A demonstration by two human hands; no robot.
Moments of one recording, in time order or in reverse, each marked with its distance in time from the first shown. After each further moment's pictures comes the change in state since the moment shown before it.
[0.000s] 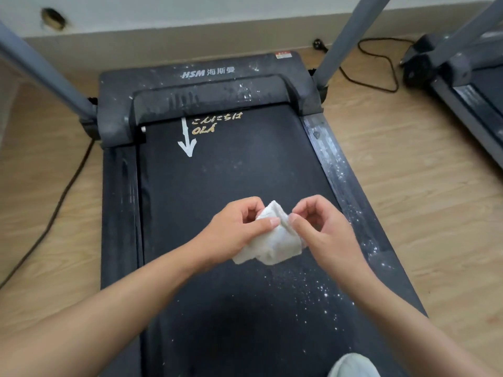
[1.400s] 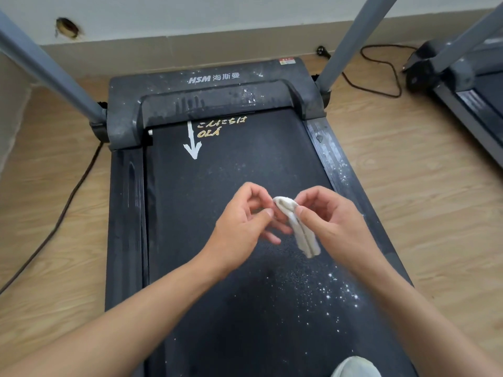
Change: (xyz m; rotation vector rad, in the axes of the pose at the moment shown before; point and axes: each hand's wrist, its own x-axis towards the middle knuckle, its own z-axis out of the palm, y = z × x) left_hand -0.012 0.011 0.023 -0.282 0.193 0.192; right_hand 0.012 -0.013 -0.015 0.004 -0.115 -0.132
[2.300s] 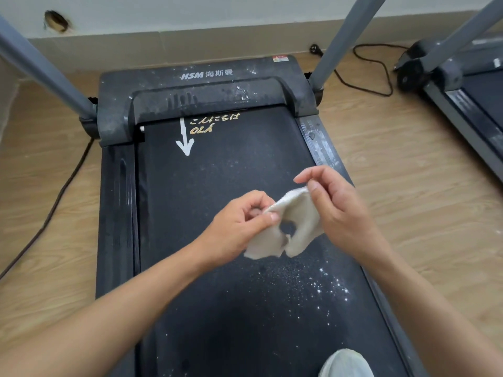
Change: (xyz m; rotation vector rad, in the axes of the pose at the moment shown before) left_hand 0.003 -0.001 -0.005 0.255 -0.200 -0.007; right_hand 0.004 -0.008 -0.018 -0.182 0.051 -0.122
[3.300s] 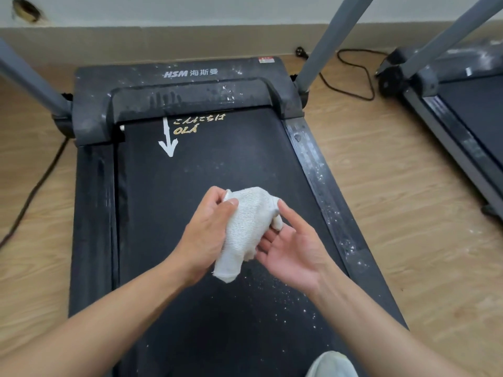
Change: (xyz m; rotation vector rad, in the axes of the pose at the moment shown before) left_hand -0.006 0.001 0.005 -0.278 0.341 -0.178; right_hand -0.020 0.018 0.052 1.322 -0.100 0.885
